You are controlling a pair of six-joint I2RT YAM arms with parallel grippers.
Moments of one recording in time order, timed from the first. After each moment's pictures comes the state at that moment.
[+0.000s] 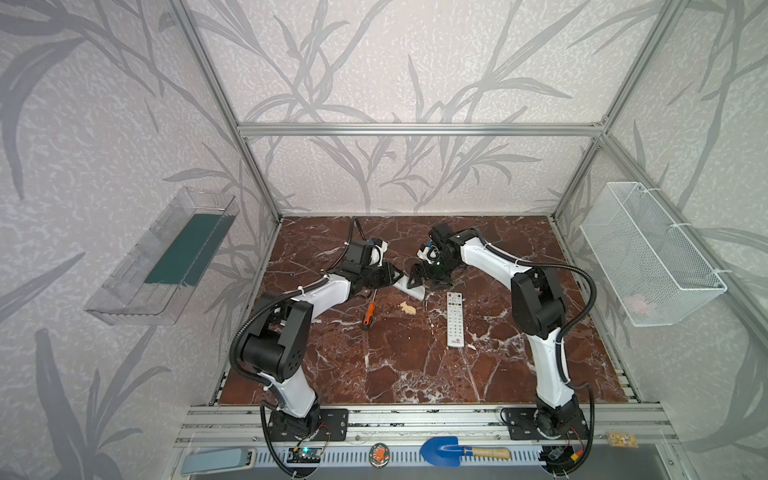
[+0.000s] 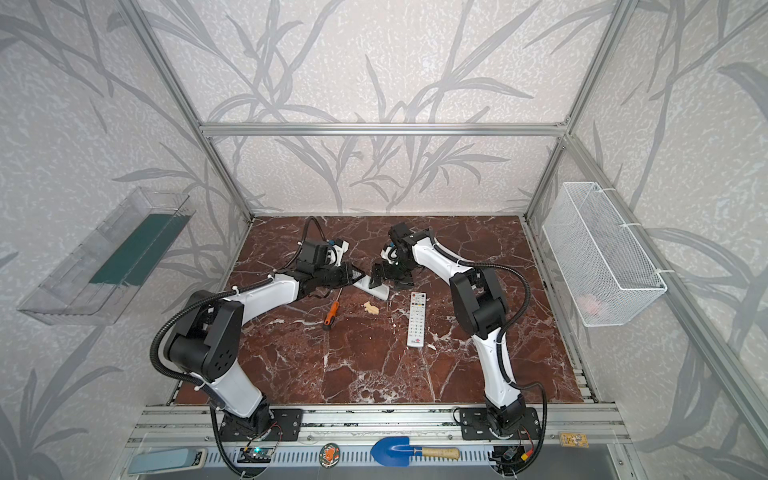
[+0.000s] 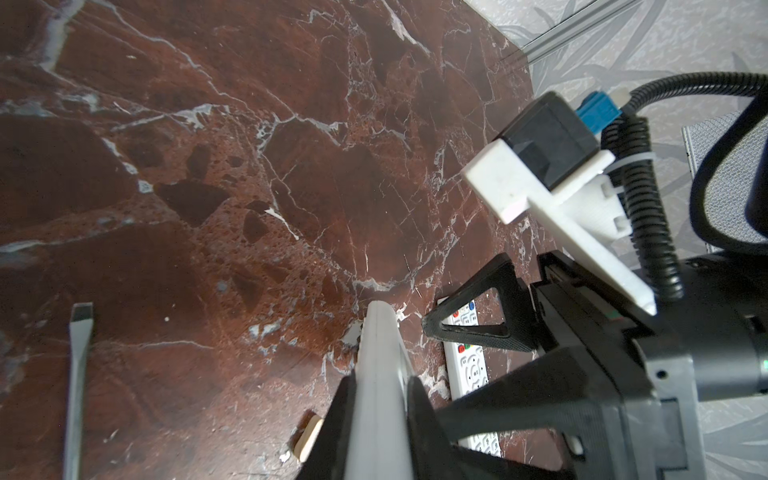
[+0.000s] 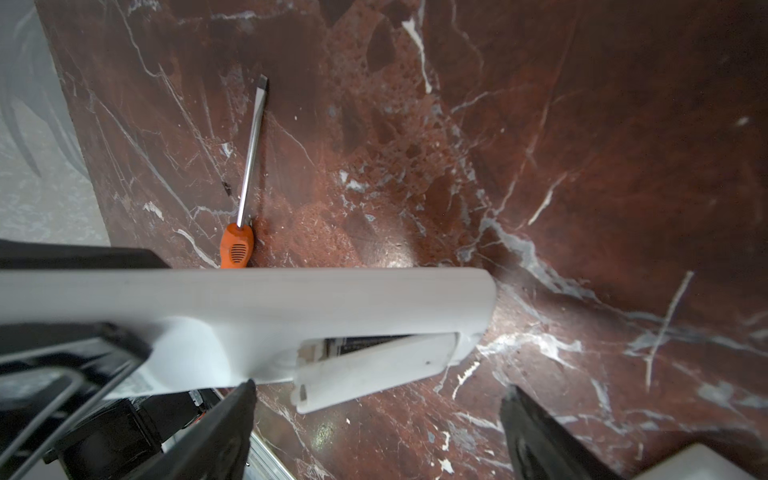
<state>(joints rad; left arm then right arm) -0.34 1.71 1.00 -0.02 0.51 -0.55 0.52 2.19 1.79 -0.91 -0.52 0.37</state>
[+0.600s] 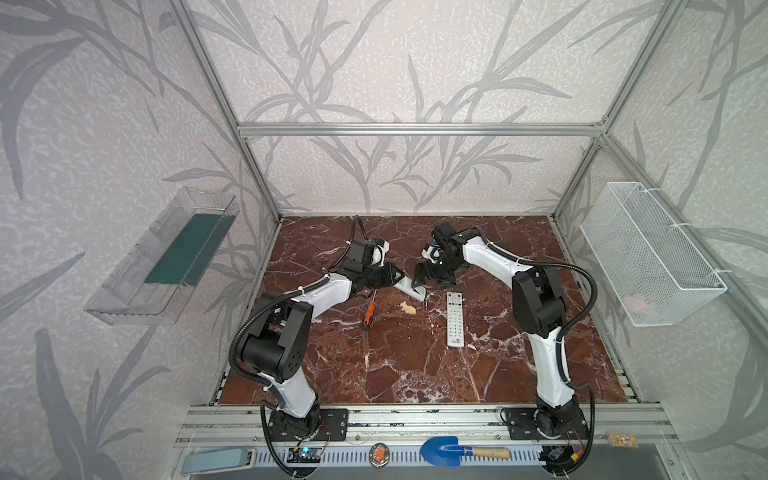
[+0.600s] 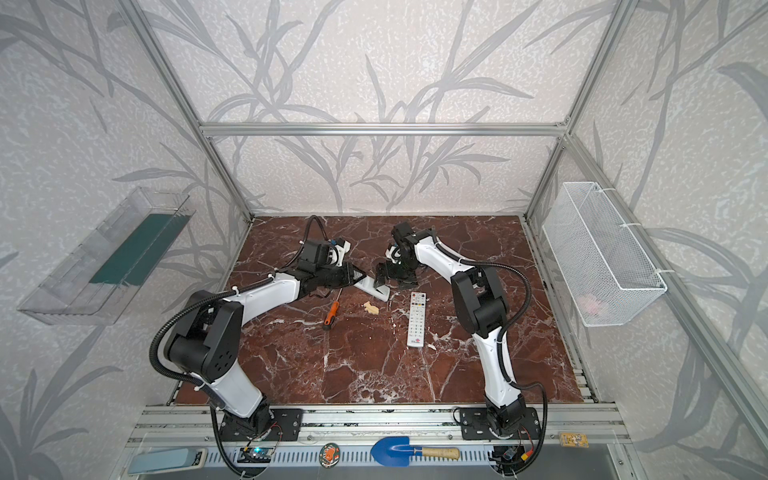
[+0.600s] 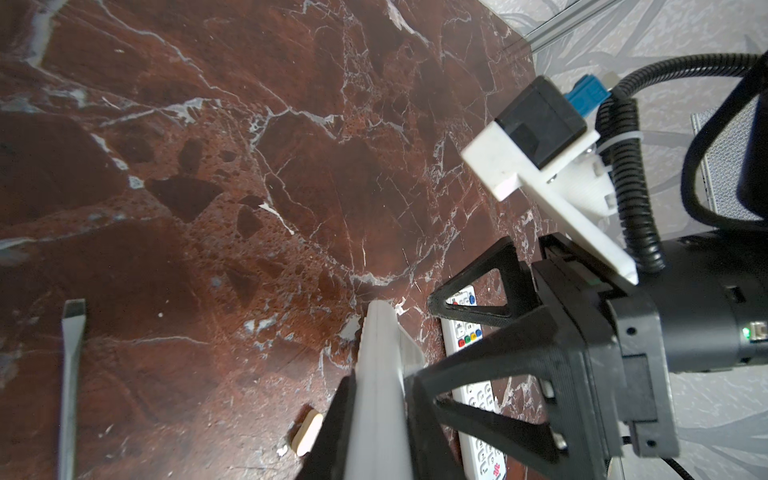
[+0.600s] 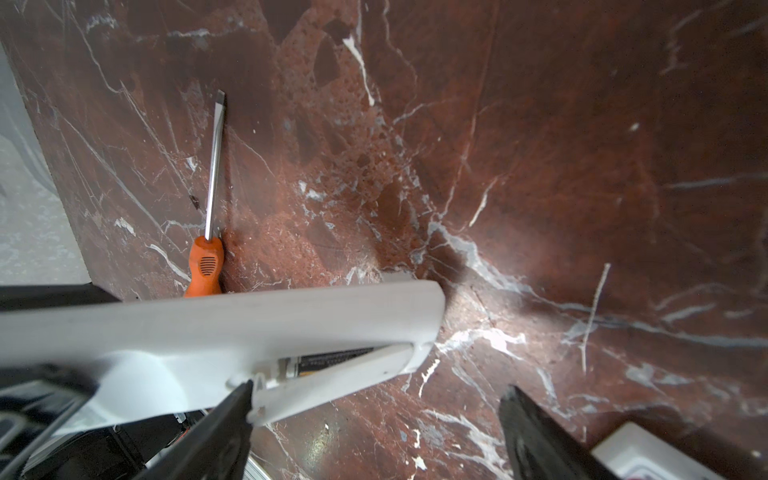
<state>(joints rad) -0.35 1.71 1.03 -0.08 0.48 -0.52 0.49 2.19 1.78 -0.92 -0.47 0.37</state>
